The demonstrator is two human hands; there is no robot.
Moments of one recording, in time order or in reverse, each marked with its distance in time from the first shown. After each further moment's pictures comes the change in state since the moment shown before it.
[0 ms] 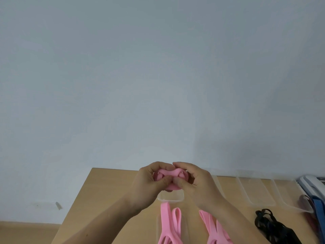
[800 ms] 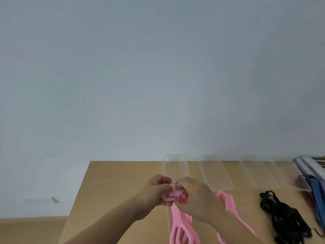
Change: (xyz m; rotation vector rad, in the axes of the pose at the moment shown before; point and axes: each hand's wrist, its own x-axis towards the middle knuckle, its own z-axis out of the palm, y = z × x) left_hand 0.018 -0.075 -0.051 -0.028 -0.169 -0.509; right_hand -0.006 0.054 0.061 -0.611 -0.183 0.024
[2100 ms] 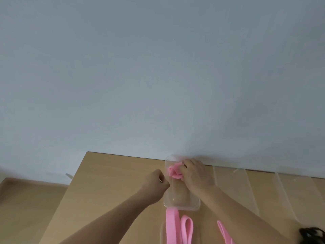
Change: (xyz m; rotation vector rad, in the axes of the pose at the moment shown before) left_hand 0.141 -0.031 -0.009 0.591 0.473 -0.219; right_hand 0.142 0.137 0.062 -0.489 -0.089 -0.209
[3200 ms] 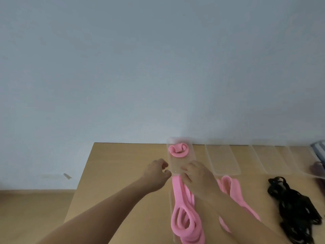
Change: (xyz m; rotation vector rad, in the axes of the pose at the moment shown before) left_hand -0.074 -0.026 -0.028 0.211 -0.035 0.315; right_hand -0.105 -0.087 -0.053 0.419 0.035 0.297
